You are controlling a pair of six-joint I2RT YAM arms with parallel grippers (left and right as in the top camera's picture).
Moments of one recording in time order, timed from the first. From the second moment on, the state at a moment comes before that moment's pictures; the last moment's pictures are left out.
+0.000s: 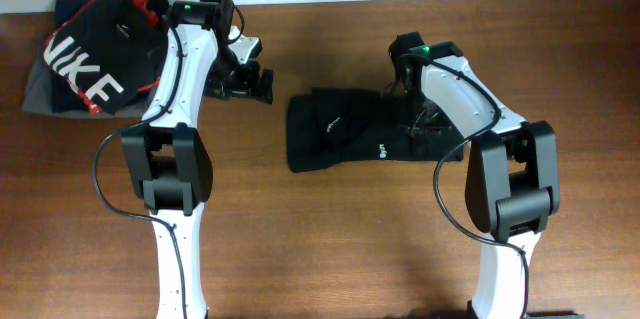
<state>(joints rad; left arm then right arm) -0.11 2.48 2.36 -1.43 0.23 0.14 0.22 2.16 1.70 -1.19 0.27 0.43</state>
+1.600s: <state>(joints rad) -0.11 2.48 2.36 -1.43 0.23 0.14 0.19 2.01 2.00 -1.23 0.14 0.44</state>
